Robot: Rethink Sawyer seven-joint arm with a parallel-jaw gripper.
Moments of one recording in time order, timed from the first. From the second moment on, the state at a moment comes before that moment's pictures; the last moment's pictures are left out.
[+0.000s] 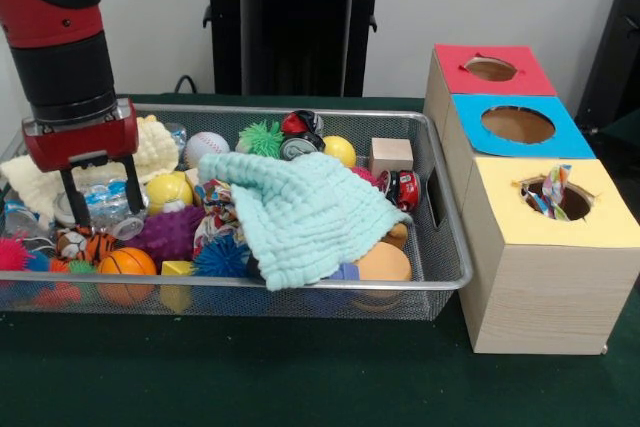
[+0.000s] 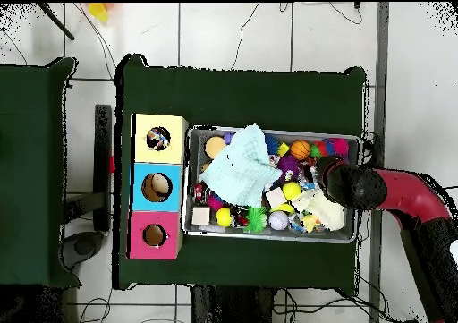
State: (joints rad) arm -1.07 -0.45 0.70 1.56 -0.74 0.65 1.30
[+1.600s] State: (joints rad) arm -1.08 -0.40 0.68 1.56 -0.76 0.61 1.30
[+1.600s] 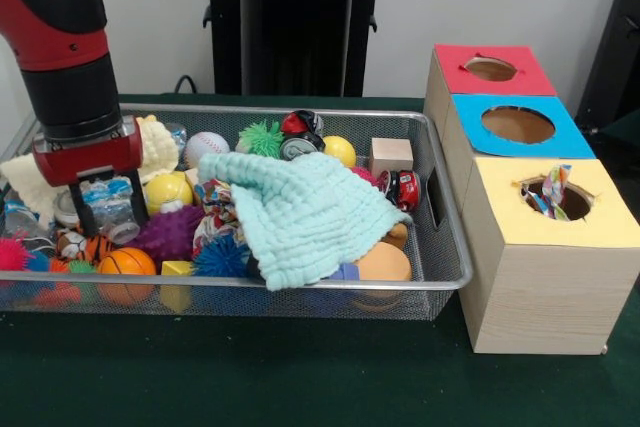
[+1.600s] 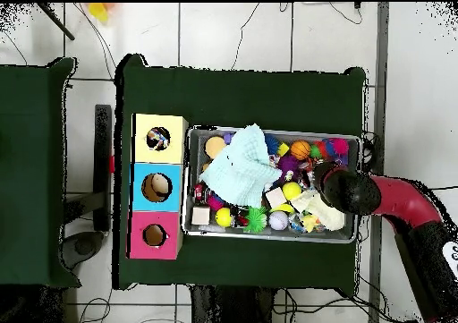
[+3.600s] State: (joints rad) arm -1.05 -0.39 0.65 1.56 -0.78 0.57 1.30
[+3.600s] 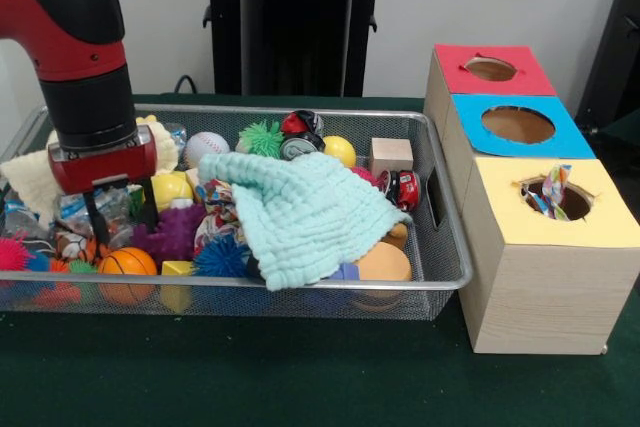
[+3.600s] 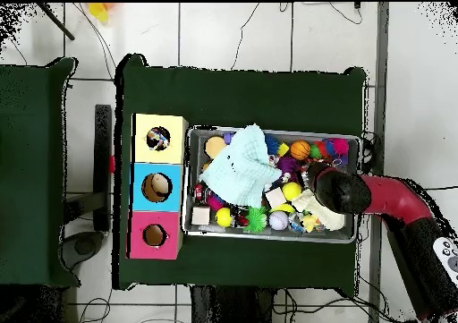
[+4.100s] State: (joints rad) arm -1.13 -0.40 0.66 1.56 -0.78 0.57 1.30
